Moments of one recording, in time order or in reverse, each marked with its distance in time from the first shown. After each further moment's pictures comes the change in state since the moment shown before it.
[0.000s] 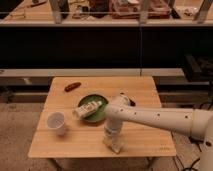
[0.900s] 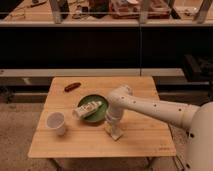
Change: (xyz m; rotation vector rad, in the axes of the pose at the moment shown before) arm 0.040 0.037 -0.004 -0.004 0.027 0.118
